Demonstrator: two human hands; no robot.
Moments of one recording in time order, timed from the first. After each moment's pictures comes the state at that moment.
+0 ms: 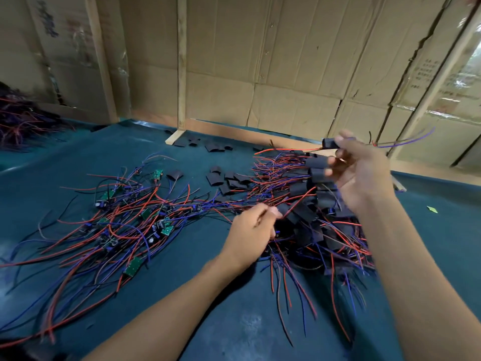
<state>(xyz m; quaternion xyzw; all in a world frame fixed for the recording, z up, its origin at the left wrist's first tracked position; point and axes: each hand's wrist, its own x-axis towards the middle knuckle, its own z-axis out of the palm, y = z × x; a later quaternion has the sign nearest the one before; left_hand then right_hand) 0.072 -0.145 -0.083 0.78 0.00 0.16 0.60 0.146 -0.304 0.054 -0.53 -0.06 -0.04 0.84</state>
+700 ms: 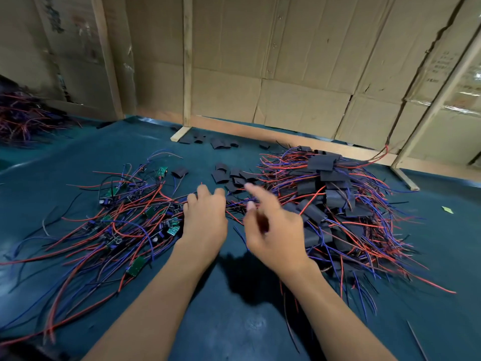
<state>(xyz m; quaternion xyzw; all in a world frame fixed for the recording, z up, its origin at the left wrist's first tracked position) 0.067 -0.075 -0.062 0.97 0.18 0.13 0.12 0.082 -0.216 -0.065 -0.75 -0.37 -0.40 0.38</state>
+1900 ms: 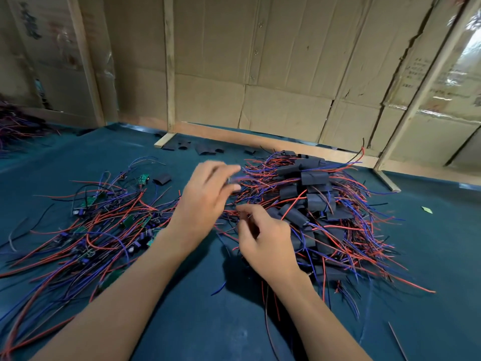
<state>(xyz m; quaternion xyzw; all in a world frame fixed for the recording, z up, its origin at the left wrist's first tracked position) 0.094 -0.077 -0.043 0.83 -0.11 0.48 0.25 0.089 -0.235 -0.076 -0.82 -0.29 -0.23 0.43</state>
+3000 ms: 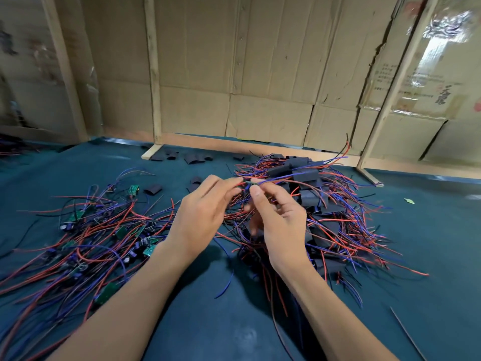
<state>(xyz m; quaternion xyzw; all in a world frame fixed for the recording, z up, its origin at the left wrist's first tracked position) 0.077 -0.079 -0.053 0.82 -0.21 0.45 0.30 0.090 -0.231 -0.054 -0.57 -0.19 -0.12 0.79</state>
